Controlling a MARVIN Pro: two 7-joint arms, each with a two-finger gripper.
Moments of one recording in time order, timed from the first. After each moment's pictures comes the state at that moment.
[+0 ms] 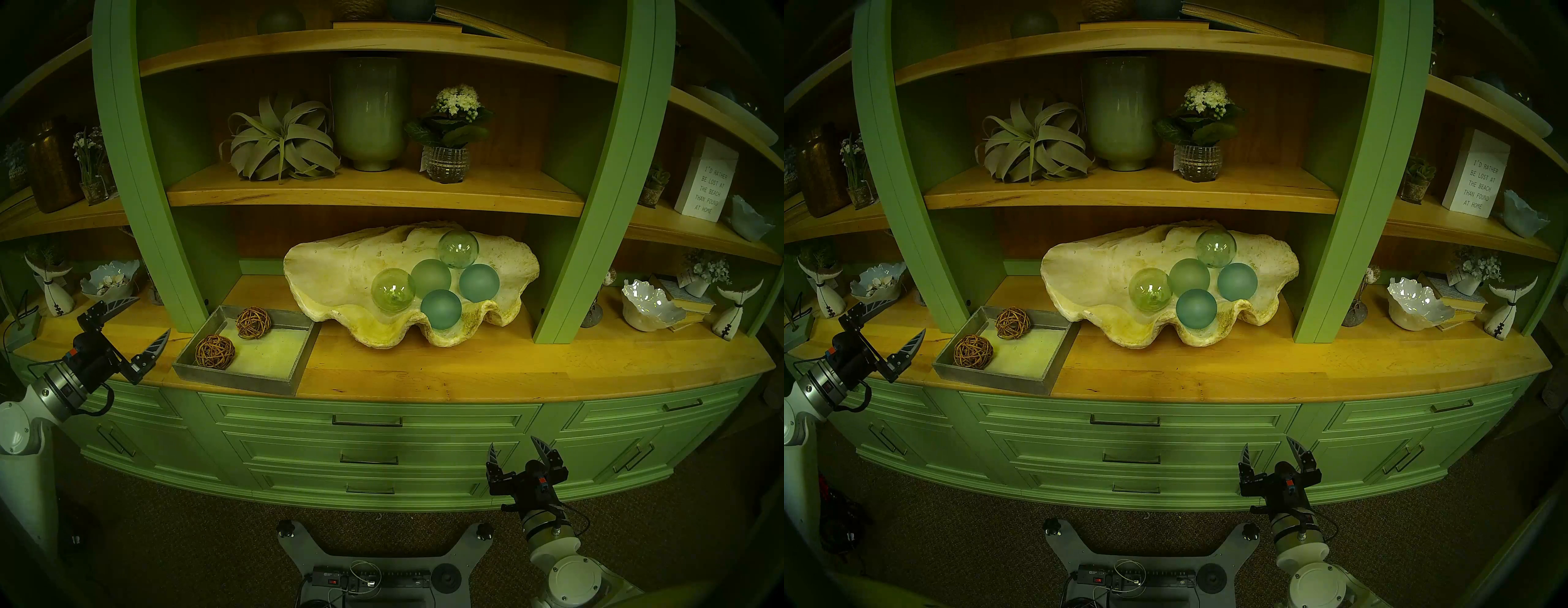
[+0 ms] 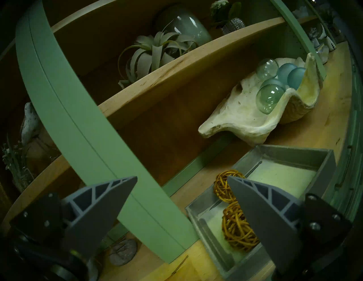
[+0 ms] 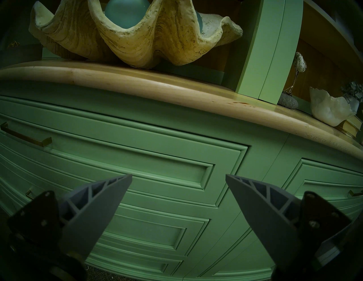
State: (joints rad) left arm 1.95 -0.99 -2.35 -1.59 -0.28 -0.43 -0.91; right arm -2.26 -1.11 1.32 -1.76 0.11 -0.29 -0.40
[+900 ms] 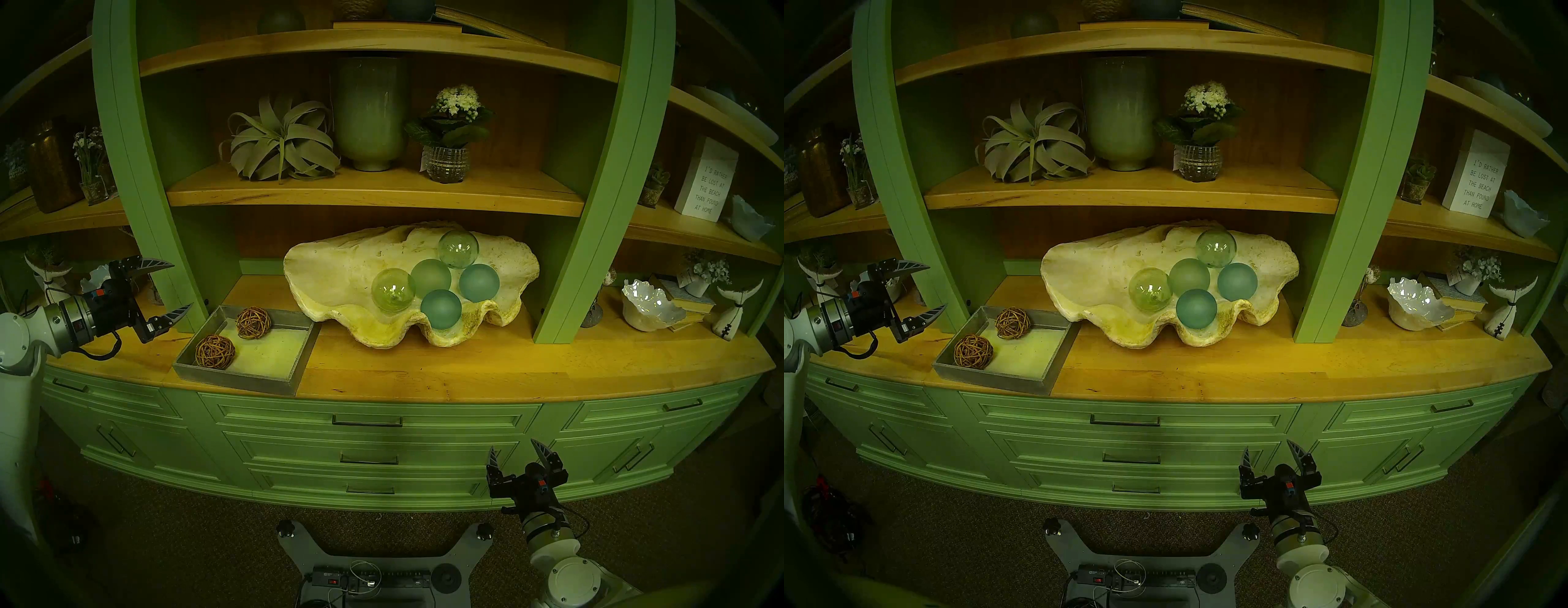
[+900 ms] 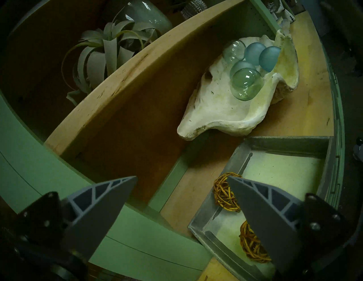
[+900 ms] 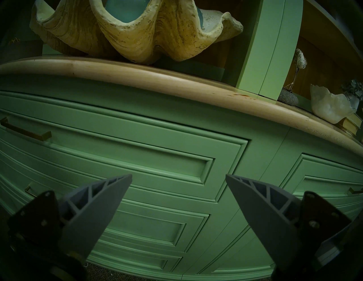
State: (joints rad) left arm 1.72 -0.72 -2.12 -1.54 -0.23 -0.27 -1.02; right arm -2.26 -1.11 1.31 -1.75 0.11 -0.29 -0.40
